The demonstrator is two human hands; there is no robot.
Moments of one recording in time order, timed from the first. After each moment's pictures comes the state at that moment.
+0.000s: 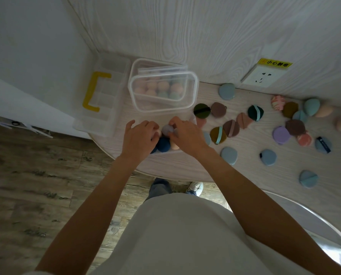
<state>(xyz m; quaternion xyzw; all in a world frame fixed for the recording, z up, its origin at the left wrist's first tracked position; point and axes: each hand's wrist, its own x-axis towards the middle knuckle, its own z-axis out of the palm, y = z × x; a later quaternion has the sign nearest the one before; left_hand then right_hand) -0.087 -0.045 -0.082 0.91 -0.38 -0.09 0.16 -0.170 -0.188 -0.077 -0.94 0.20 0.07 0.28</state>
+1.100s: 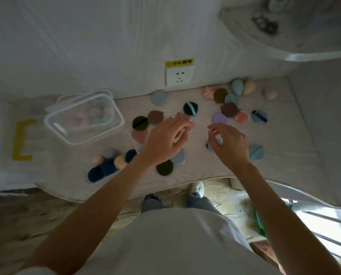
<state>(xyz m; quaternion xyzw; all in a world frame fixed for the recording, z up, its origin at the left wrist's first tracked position) -0.197 -0.215 -0.034 0.64 -0.65 -0.10 0.40 -0.374 -0.317 -0.041 -0.89 0.37 -0.23 0.15</state>
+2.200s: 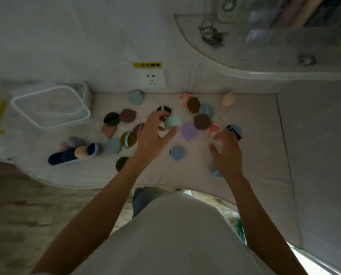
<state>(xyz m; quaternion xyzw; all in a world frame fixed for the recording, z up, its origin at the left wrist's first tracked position) -0.297 -0.299 -0.048 0.77 -0.39 -0.15 0.48 -0.475 -0.423 -0.090 -0.84 0.42 -0.16 0.30</state>
